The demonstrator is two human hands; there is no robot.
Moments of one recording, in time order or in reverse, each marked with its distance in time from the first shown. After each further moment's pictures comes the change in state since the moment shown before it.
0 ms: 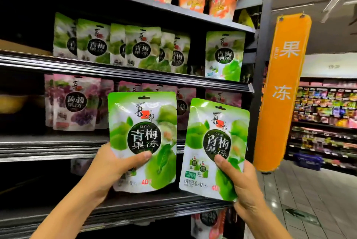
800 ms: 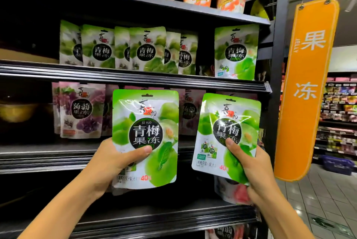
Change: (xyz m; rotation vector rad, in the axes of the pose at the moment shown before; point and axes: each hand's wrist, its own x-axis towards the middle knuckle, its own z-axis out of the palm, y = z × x) left_hand 0.028 0.003 -0.003 0.025 -0.027 -0.038; right_hand 0.069 0.012 -0.013 -0.025 0.073 -0.081
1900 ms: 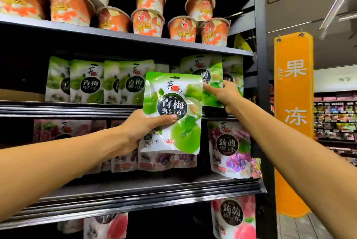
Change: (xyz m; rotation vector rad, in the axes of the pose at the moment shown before) left_hand 0.119 0.088 0.060 0.003 -0.153 0.000; right_hand 0.209 -0.129 0.082 -0.390 -0.031 -0.171
